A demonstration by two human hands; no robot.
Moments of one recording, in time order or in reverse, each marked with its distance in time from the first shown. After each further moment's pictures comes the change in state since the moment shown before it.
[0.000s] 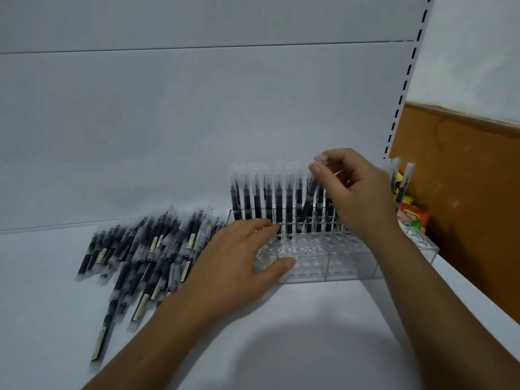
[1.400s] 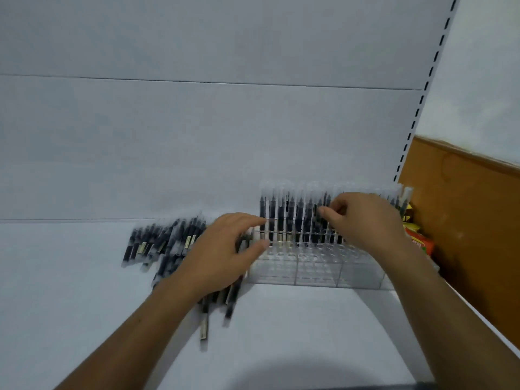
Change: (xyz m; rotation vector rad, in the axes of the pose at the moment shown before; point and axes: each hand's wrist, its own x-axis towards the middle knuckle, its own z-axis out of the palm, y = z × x) left_hand -0.020 -0.039 -0.037 -0.221 0.163 -0.033; right_hand 0.004 -0.031 -0.003 -0.830 -0.411 0.133
